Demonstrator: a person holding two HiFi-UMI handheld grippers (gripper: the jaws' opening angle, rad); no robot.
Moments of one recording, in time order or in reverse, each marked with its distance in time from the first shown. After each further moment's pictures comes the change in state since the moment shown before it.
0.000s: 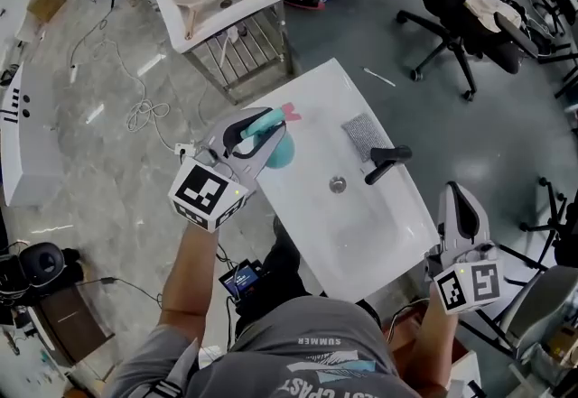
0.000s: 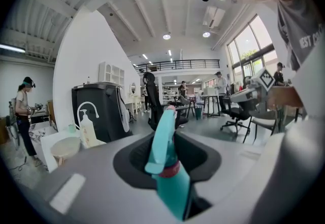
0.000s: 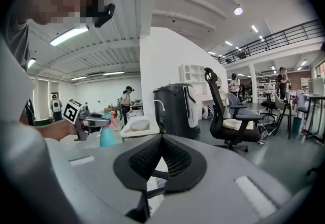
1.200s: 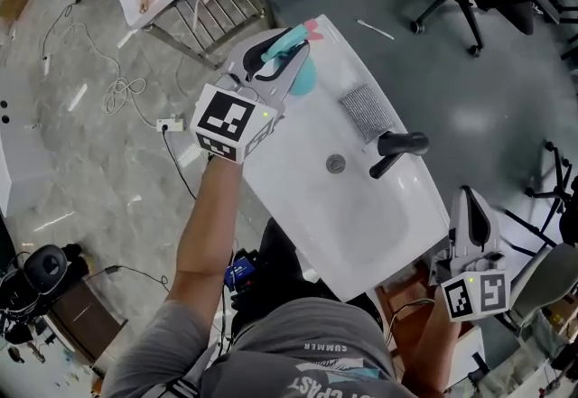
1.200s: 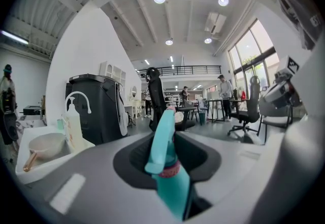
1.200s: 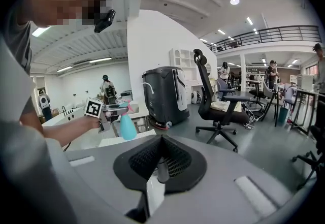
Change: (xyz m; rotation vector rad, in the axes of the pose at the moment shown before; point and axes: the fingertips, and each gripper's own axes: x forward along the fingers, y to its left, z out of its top) left arm 0.165 0.057 -0.069 -0.034 -0.087 -0.001; right arm 0.036 -0.037 -0.087 0.045 0.172 -0.112
